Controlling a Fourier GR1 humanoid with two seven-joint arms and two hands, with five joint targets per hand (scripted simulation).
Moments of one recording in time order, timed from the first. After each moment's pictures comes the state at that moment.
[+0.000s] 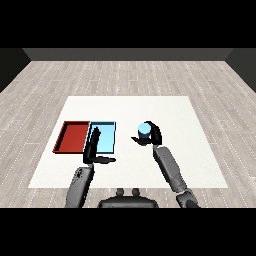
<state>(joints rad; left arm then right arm) -0.05 0.00 -0.13 -1.54 0.00 0.05 -0.32 -0.46 -0.03 0.15 -1.12 -0.13 -0.23 -0.31</state>
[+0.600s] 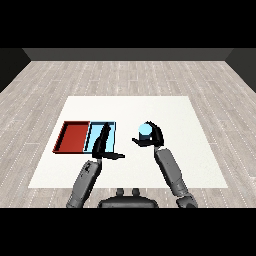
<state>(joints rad) -0.19 0.00 -0.25 -1.47 0.09 0.15 -0.28 -0.41 -0.02 0.15 -1.26 -0.08 -0.20 -0.26</state>
